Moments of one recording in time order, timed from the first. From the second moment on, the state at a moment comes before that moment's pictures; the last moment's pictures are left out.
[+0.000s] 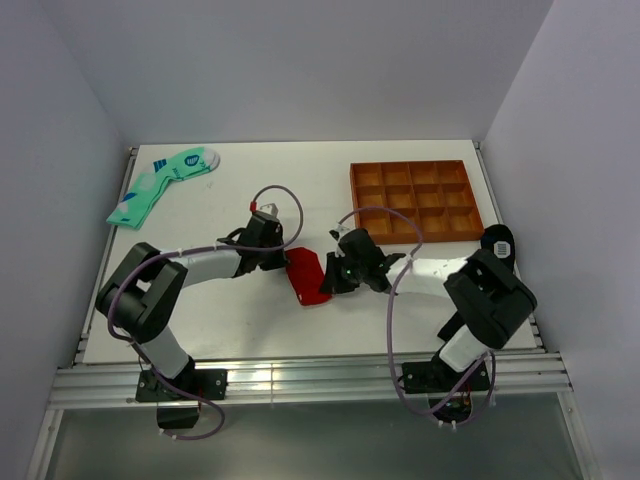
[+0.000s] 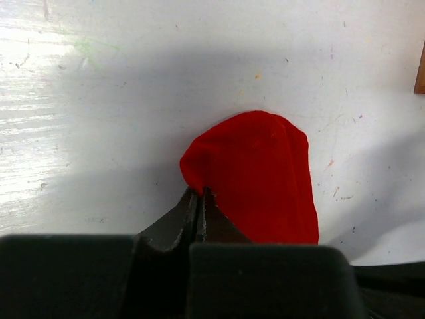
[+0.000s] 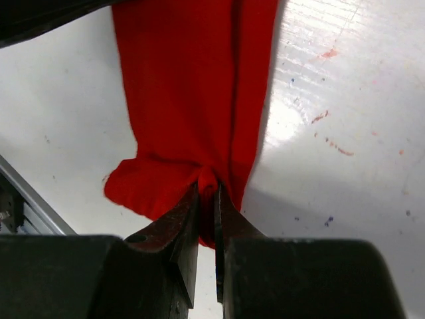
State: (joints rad) left arm -0.59 1.68 0.83 0.00 -0.02 -0.71; right arm 0.71 1.54 0.64 0.09 -0.24 0.56
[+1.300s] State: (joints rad) left arm -1.06 1.26 0.60 0.17 -0.45 -0.59; right arm 0.63 2.01 1.34 -0.77 -0.40 0.42
